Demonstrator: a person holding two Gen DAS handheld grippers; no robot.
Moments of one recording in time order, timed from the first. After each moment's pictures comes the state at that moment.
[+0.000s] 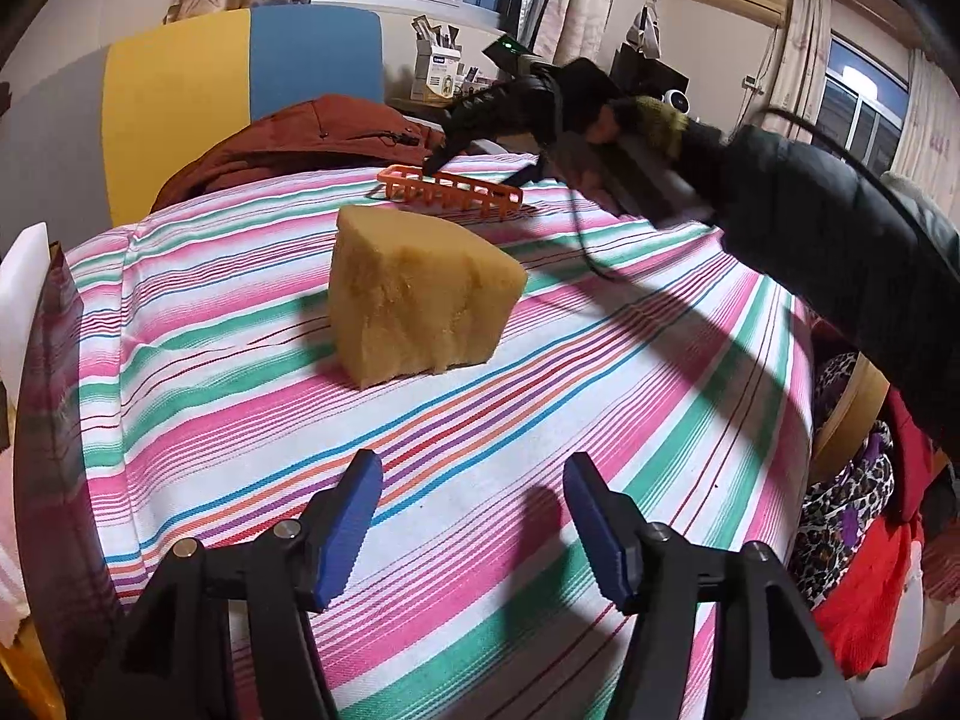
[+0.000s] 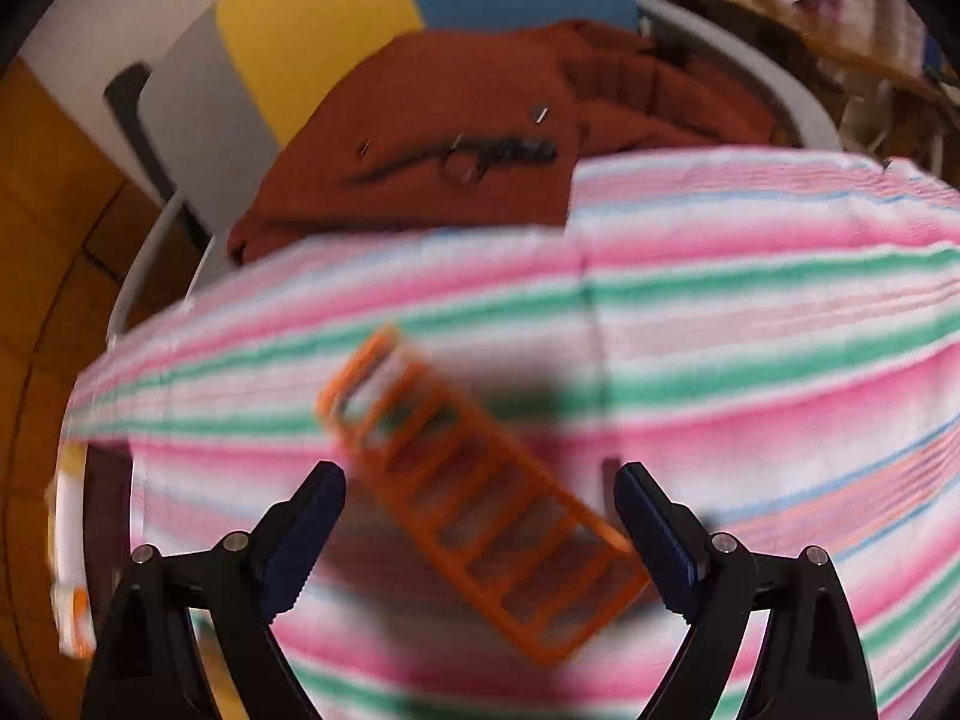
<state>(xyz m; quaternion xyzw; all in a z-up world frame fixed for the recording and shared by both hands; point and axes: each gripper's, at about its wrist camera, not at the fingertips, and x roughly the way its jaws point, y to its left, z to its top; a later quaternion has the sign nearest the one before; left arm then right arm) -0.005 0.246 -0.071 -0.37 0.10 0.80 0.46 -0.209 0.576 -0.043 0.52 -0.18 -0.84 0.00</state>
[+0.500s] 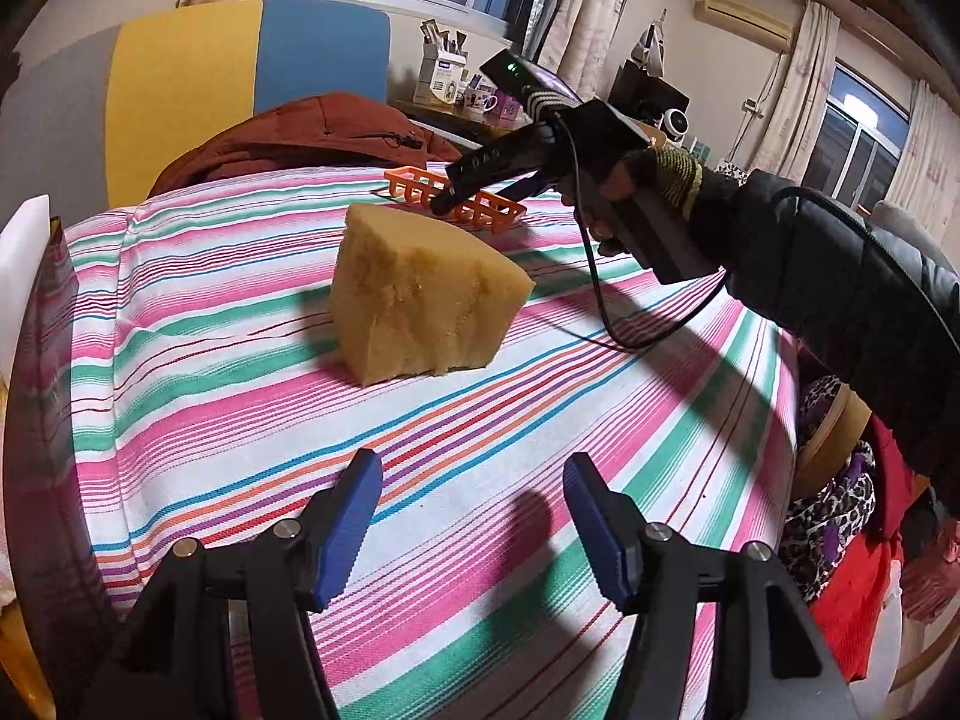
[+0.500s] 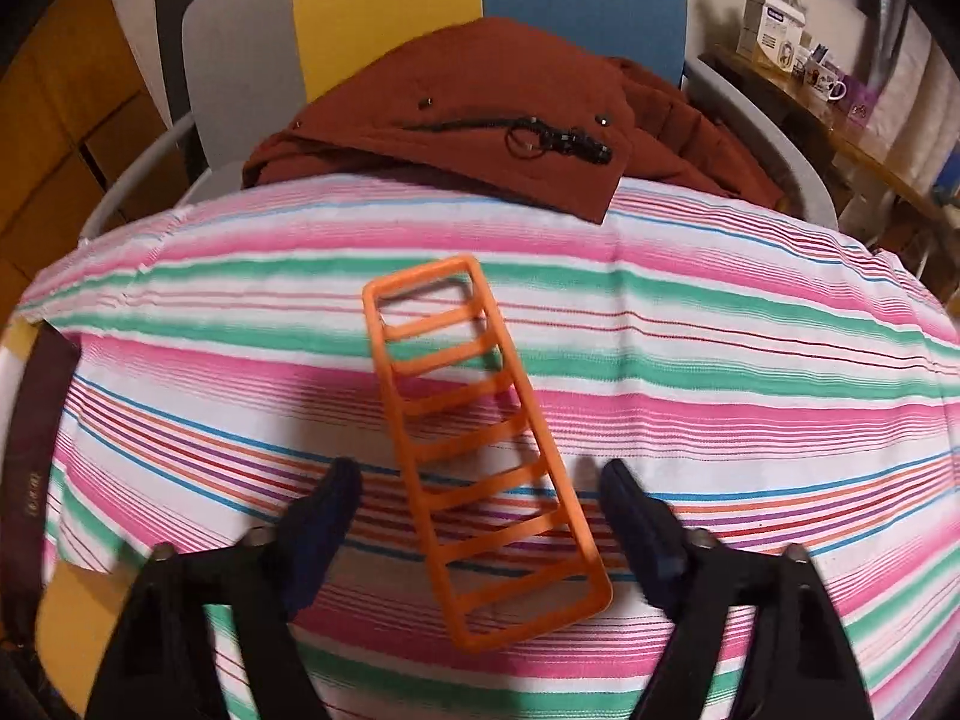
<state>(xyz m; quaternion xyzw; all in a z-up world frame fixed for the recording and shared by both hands) -0.005 0.238 -0.070 -0.38 0.07 0.80 0.47 -0.198 0.541 -0.049 0.51 -0.03 -0.86 -0.02</state>
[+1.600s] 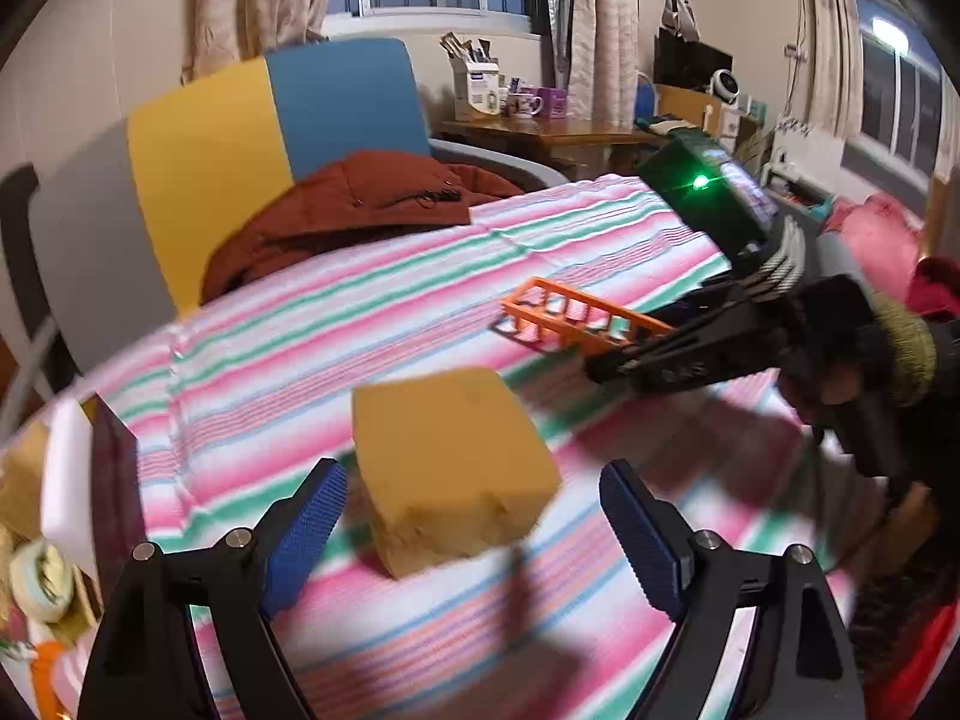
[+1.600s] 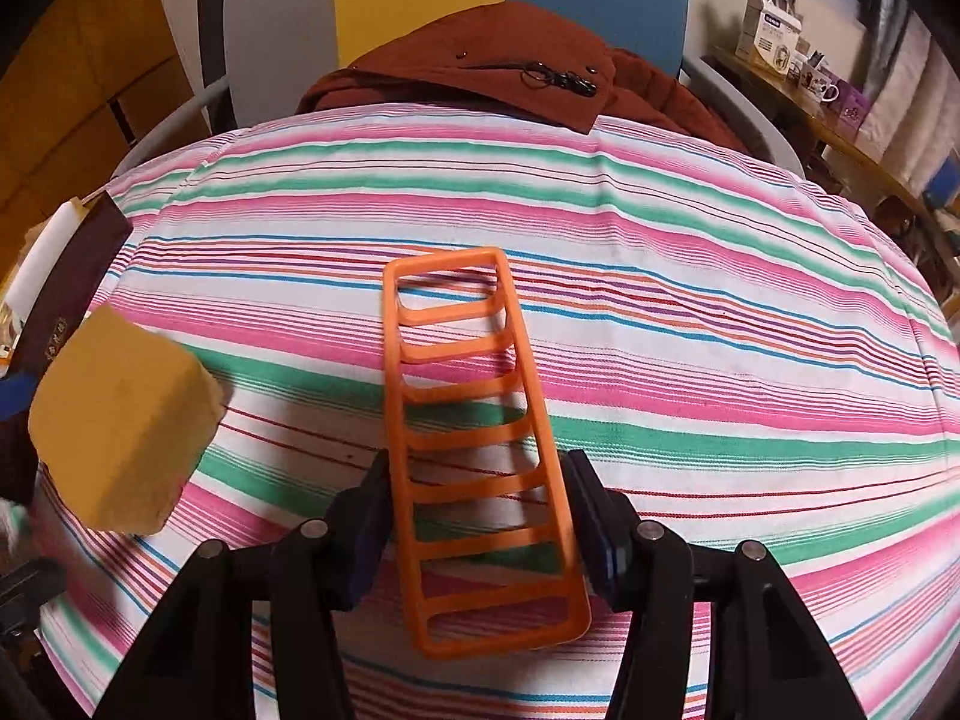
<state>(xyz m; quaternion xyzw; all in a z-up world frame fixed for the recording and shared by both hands) -0.020 0.312 -0.021 -0.33 0.18 0.85 0.36 -0.094 0.527 -0.056 0.51 -0.02 -0.86 -0.01</state>
